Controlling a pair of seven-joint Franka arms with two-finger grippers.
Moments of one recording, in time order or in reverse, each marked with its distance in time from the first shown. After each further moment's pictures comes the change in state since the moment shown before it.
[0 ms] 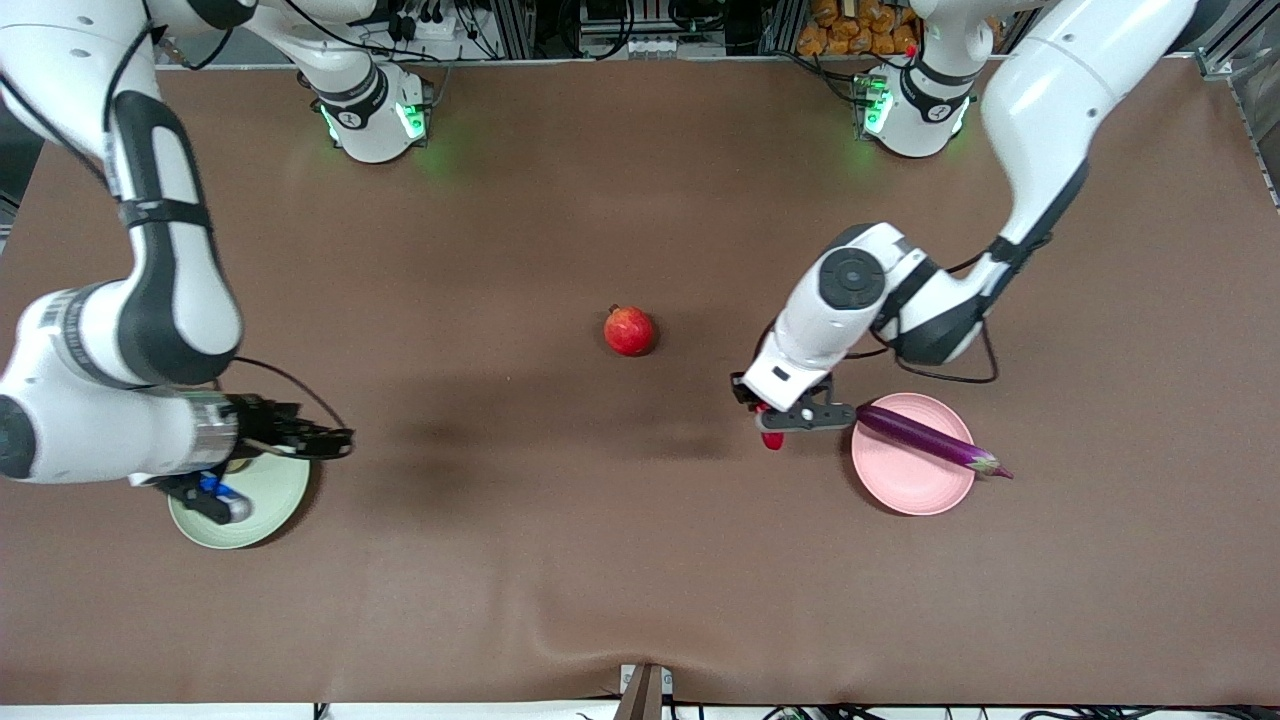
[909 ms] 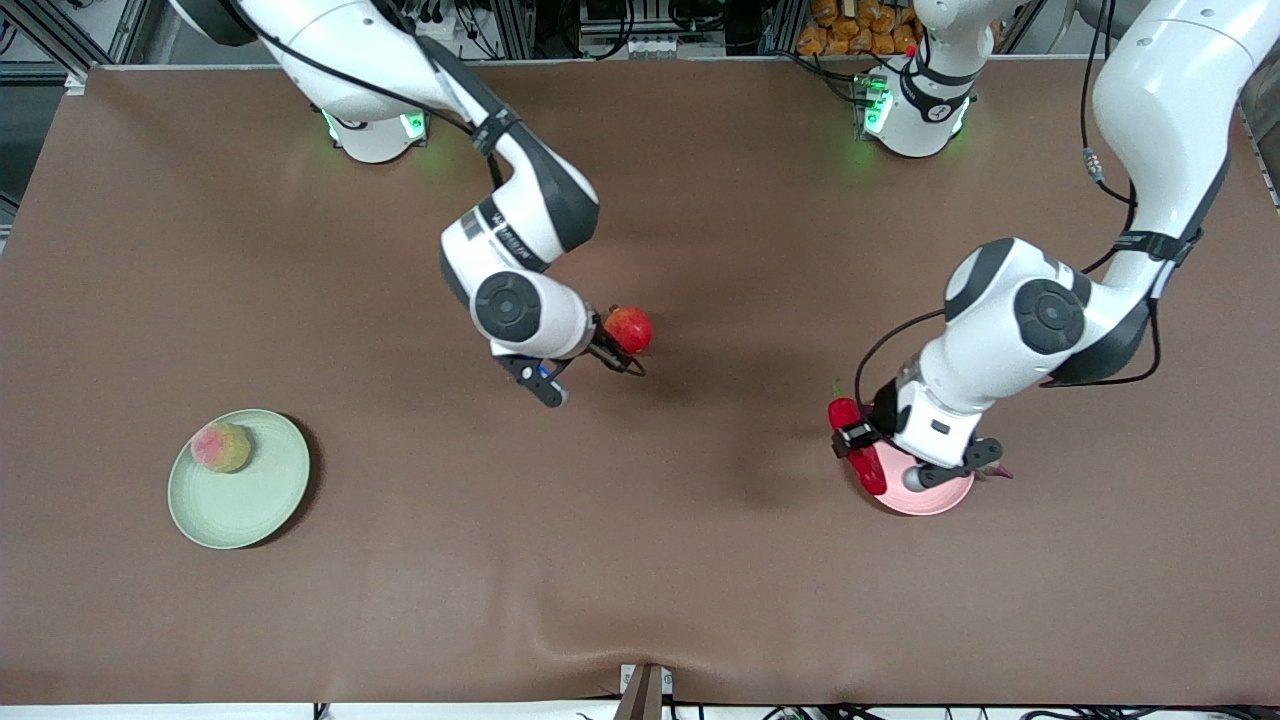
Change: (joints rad) left arm 0.247 -0.002 -0.085 0.097 -0.160 -0.040 -0.033; right arm 0.490 0.031 0.074 -0.206 -0.001 0.335 0.805
